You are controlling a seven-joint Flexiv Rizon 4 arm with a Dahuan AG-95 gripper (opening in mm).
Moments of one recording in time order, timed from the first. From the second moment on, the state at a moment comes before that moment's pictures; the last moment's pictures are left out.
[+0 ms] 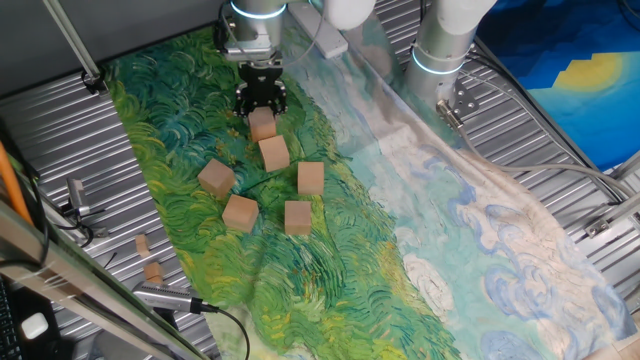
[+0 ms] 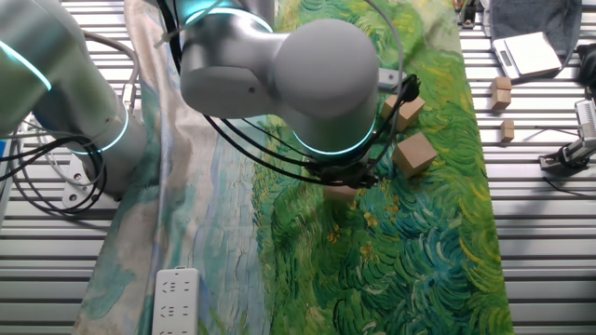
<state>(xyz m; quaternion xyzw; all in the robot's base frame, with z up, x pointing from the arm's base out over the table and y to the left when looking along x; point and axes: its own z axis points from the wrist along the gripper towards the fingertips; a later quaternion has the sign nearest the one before) 0.443 -0.075 0.074 -0.60 0.79 0.00 0.09</state>
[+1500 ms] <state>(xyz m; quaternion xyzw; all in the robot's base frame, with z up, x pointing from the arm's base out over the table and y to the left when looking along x) 0.441 -0.073 0.081 -0.60 0.80 0.01 0.07</state>
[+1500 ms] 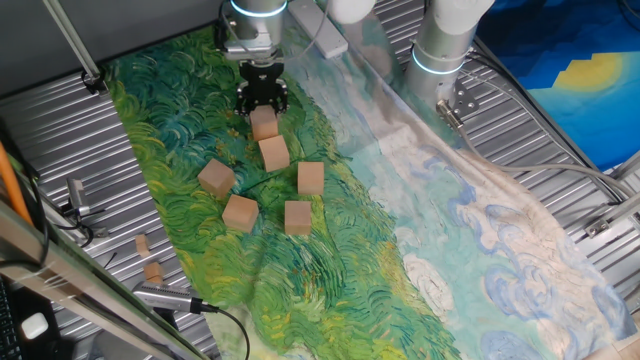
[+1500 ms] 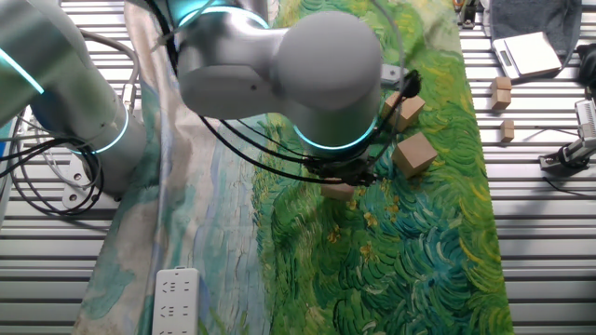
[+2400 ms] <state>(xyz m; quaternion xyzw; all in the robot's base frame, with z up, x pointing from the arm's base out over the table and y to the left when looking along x) 0.439 -0.076 0.077 -0.59 0.80 0.00 0.05</state>
